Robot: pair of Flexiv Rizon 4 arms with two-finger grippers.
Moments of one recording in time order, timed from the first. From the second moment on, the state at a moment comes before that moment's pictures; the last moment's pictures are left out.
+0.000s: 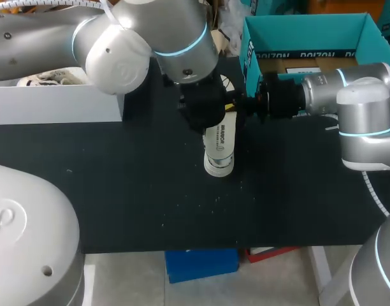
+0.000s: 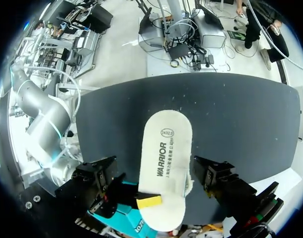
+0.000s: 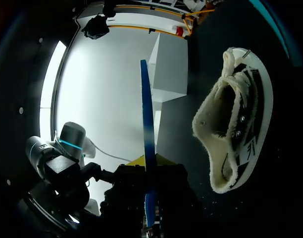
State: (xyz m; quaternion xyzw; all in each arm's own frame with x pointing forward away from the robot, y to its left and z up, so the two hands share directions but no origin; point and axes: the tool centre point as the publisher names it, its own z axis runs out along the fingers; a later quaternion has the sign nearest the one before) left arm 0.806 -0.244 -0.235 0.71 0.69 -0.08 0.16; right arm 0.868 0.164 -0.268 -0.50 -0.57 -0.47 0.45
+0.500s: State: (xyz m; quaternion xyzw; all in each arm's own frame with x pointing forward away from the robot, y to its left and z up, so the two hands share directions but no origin) left arm 0.853 -0.230 -0.226 0.73 0.66 -0.07 0.14; right arm 0.868 0.164 -0.268 -0.50 -0.57 -0.47 0.45
